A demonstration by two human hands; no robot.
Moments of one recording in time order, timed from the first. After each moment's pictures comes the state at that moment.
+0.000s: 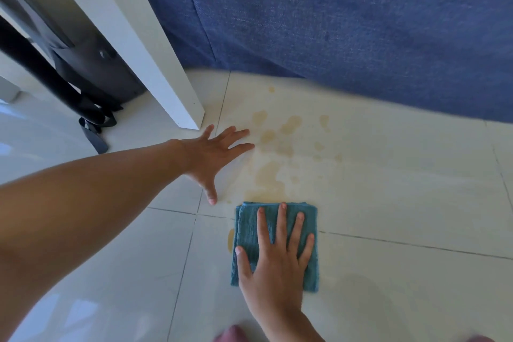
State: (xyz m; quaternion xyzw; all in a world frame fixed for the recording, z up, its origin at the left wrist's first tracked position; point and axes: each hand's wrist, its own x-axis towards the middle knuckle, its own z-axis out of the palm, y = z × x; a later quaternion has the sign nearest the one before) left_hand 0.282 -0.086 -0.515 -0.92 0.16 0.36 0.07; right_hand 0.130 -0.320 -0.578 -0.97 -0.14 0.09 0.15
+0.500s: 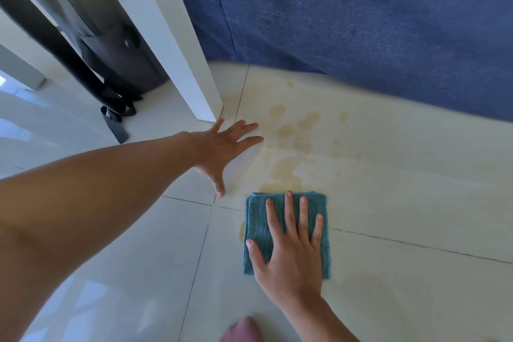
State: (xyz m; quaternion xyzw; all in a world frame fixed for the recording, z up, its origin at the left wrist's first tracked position) left_hand 0.270 -0.071 -0.514 -0.92 0.16 0.35 0.07; right_hand 0.146 -0.325 -0.575 -0.96 -0.23 0.11 0.15
